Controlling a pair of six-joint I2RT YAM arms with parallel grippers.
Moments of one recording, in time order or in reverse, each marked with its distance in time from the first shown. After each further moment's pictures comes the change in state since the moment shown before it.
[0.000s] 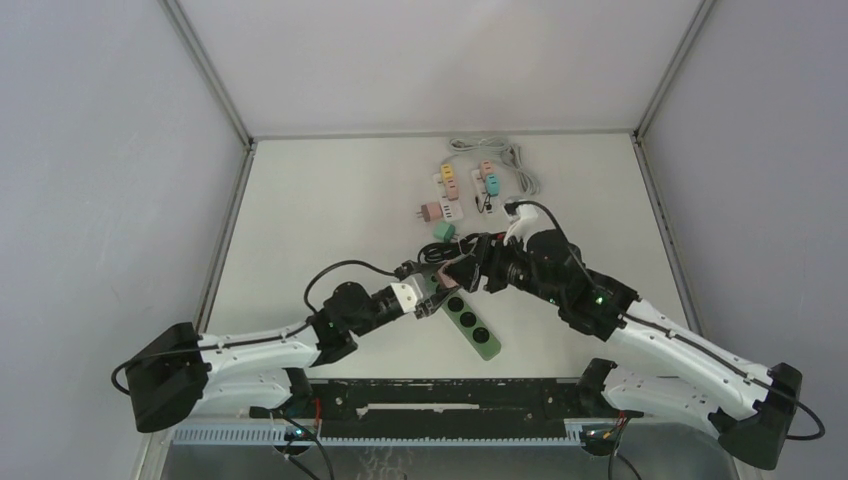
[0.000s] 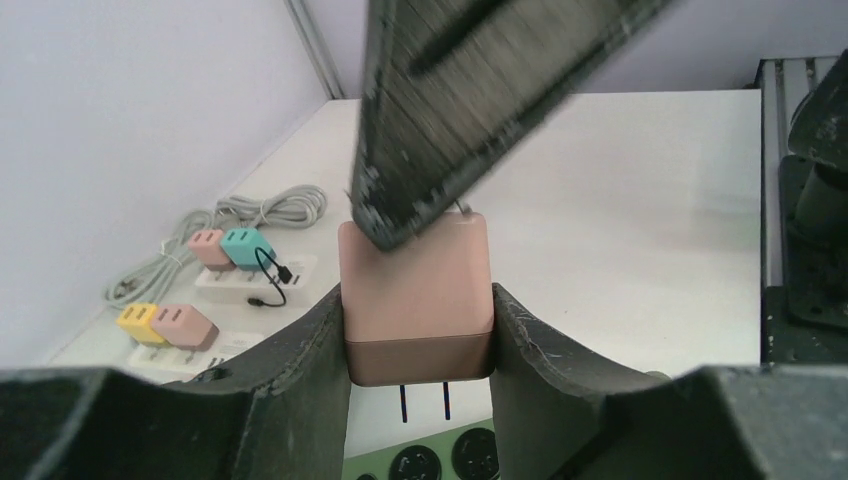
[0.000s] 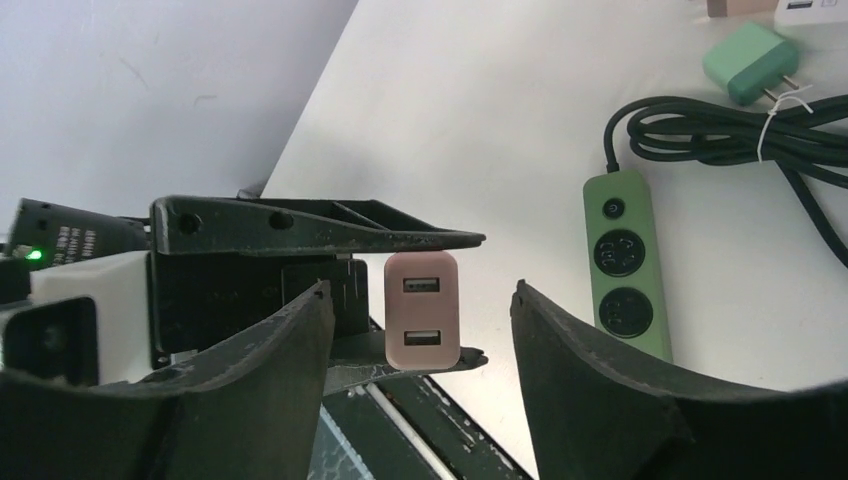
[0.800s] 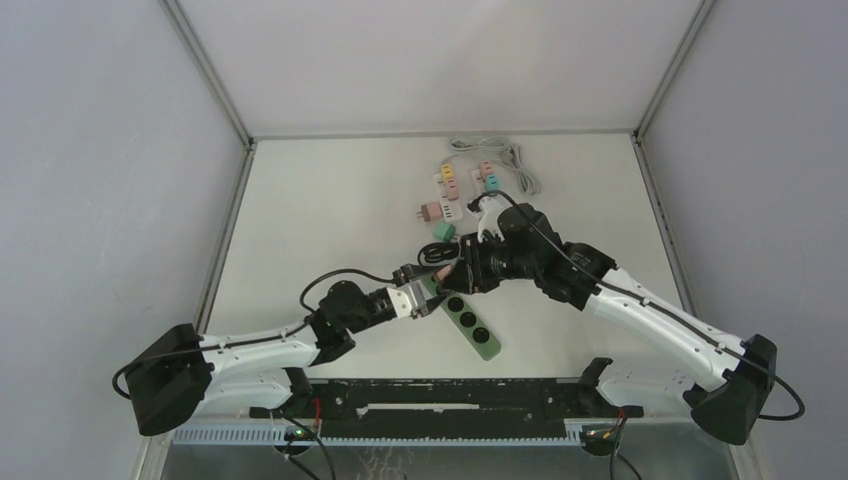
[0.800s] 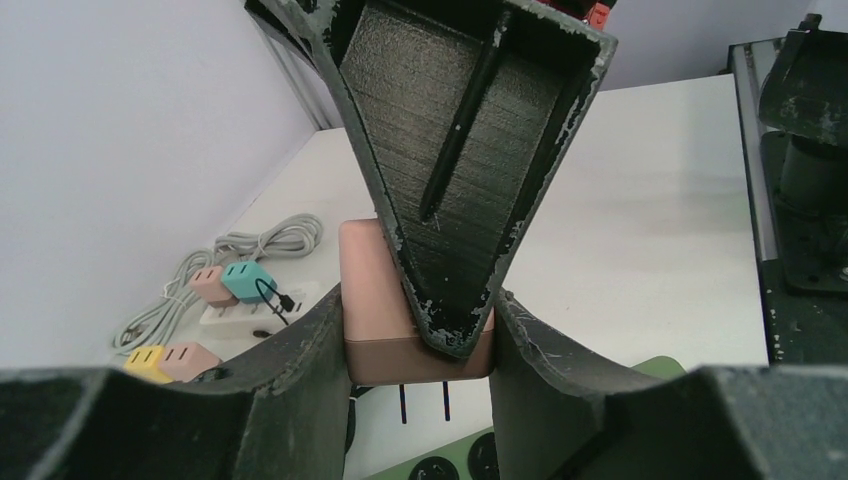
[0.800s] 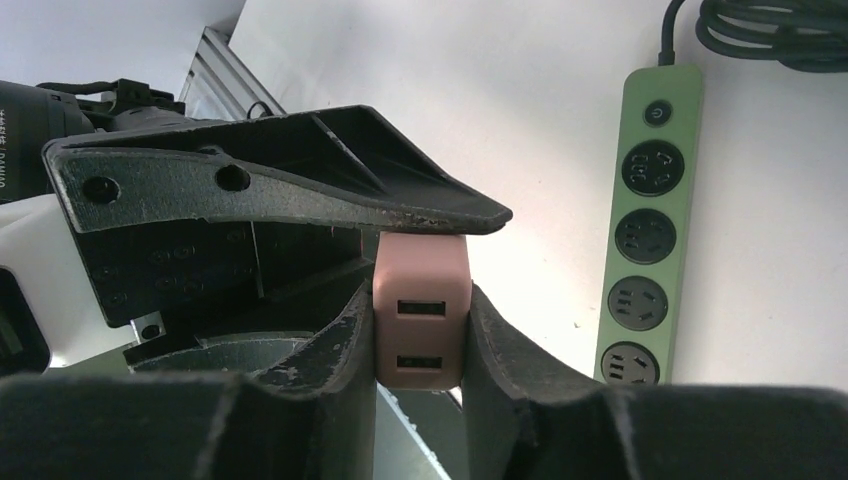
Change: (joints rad) left arm 0.047 -0.008 -0.027 0.041 0.156 0.079; right arm -0.078 0.205 0.212 -0.278 -0.311 -0.131
